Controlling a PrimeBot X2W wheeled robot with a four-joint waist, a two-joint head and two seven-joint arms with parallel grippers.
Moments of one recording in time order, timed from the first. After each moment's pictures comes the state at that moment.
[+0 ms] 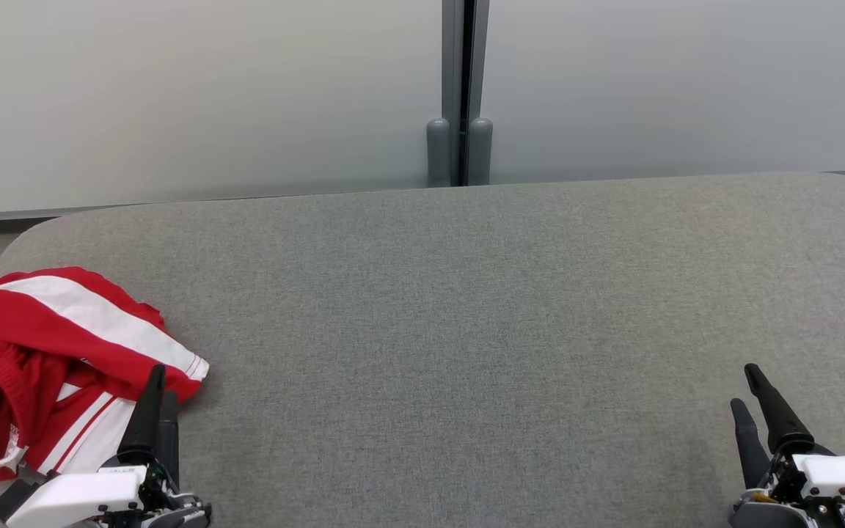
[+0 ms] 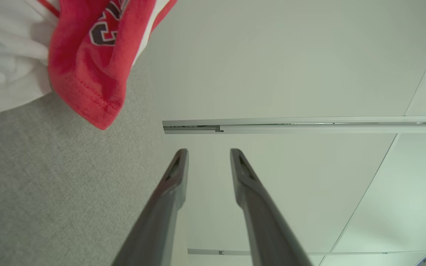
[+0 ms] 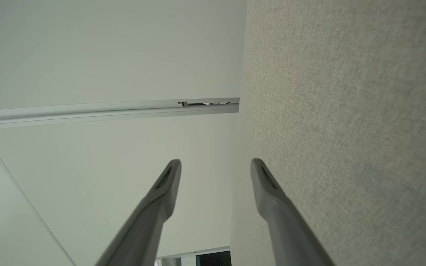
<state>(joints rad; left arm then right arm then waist) -0.06 0.03 0.11 0.29 -1.61 -0.13 0.11 -0.06 -0.03 -0.11 0.28 1.61 0.13 0.11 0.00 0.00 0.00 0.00</state>
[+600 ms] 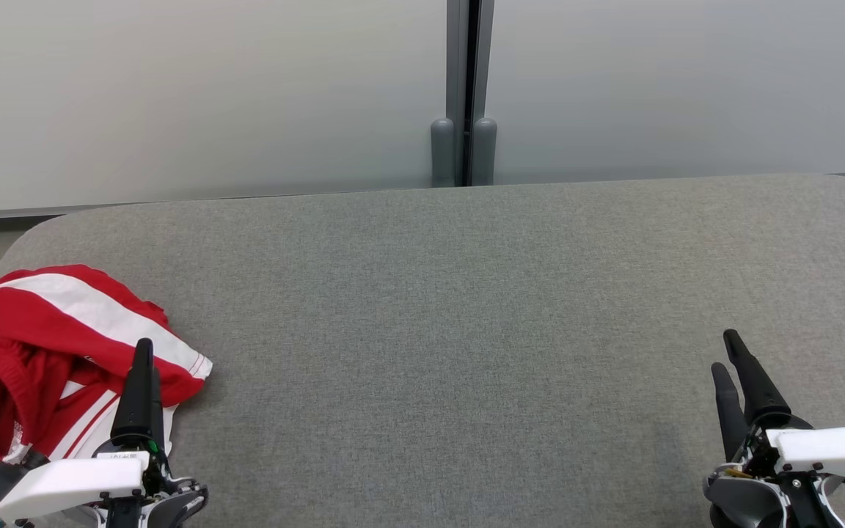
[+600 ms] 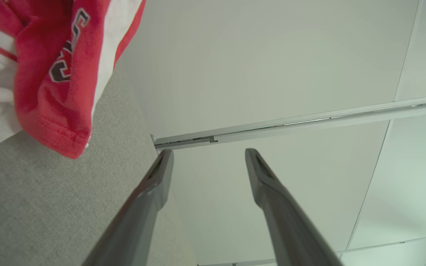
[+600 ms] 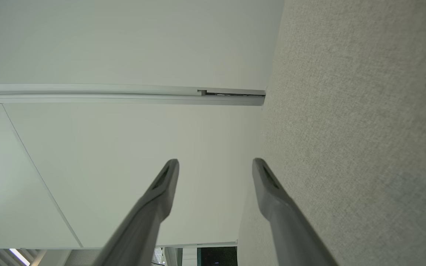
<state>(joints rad) -0.05 0.03 0.09 0.21 -1.49 -0.13 0.02 -0.08 -0.03 -0.01 0.20 1.59 0.13 0.03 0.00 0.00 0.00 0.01</state>
